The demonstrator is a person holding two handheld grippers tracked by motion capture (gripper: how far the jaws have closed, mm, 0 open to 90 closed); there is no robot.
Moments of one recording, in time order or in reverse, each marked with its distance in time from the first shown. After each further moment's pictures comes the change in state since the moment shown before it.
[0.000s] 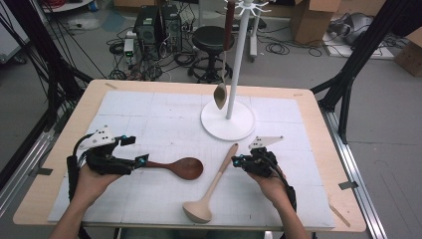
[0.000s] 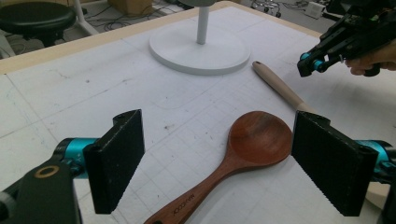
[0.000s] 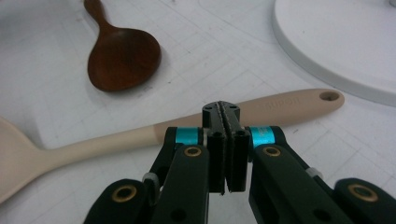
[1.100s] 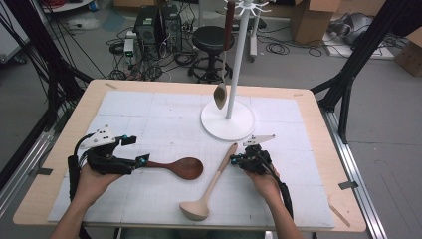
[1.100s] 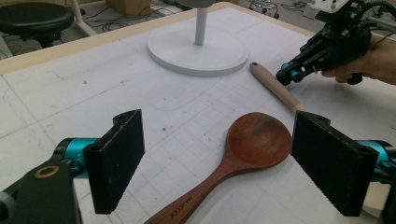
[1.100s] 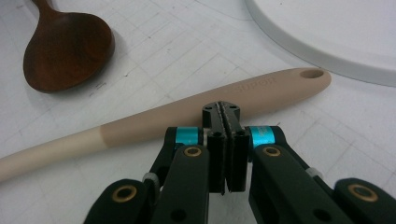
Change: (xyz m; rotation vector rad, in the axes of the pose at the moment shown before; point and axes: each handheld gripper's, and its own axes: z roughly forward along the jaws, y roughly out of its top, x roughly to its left) left arm 0.000 0.001 0.001 -0.004 -0.007 -0.001; right arm -0.010 -0.003 0.025 0.051 -0.084 0.047
